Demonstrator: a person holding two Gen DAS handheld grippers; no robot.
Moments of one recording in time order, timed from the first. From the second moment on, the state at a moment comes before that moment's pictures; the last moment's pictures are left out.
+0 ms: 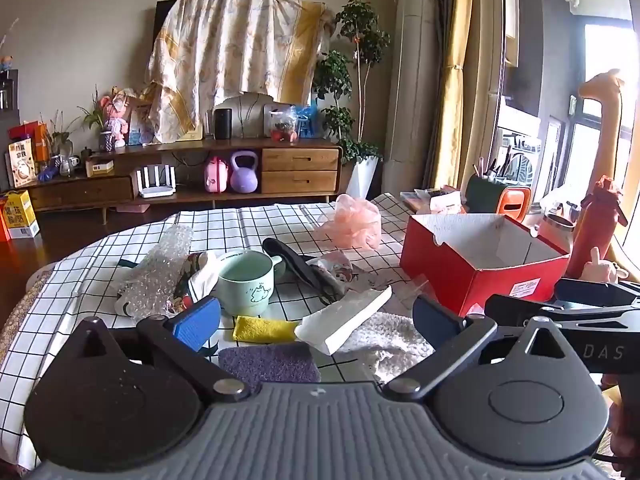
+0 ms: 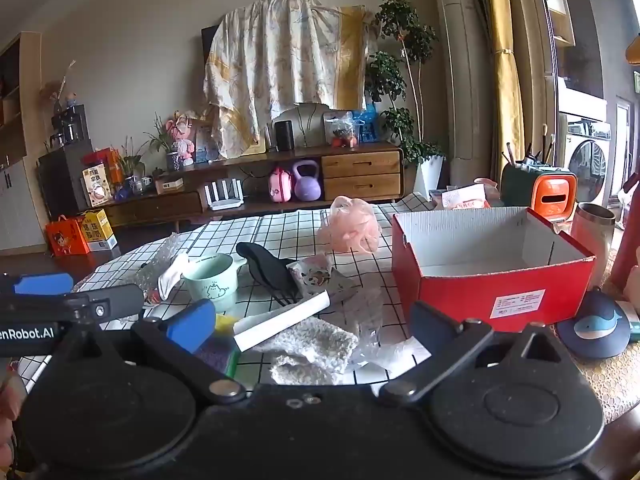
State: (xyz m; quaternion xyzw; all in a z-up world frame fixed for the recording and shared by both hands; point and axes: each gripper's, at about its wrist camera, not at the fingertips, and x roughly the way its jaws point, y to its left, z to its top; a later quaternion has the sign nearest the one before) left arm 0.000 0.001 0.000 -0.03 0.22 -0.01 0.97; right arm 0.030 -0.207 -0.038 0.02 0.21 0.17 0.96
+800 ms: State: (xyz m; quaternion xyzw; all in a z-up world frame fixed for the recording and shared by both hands) left arm -0.007 0.010 0.007 -0.05 0.20 -0.03 0.98; right arm 0.021 -0.202 -0.029 0.01 0.18 0.16 0.97
